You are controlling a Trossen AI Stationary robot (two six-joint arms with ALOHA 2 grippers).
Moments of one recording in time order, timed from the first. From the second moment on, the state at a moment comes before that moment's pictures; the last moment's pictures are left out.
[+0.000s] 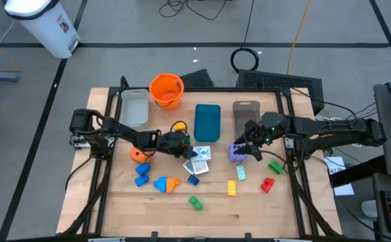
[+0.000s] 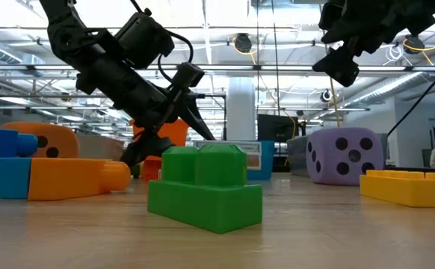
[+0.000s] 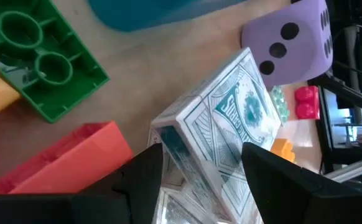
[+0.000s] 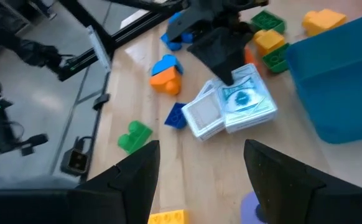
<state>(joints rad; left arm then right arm) 0.01 1.73 0.69 0.42 0.03 -1.18 -0.10 0.89 0.62 -0.21 -0.32 0.42</state>
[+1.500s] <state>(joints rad) 0.07 1.48 0.79 0.59 0.09 -0.89 -0.11 0.89 0.62 -0.19 -0.28 0.40</state>
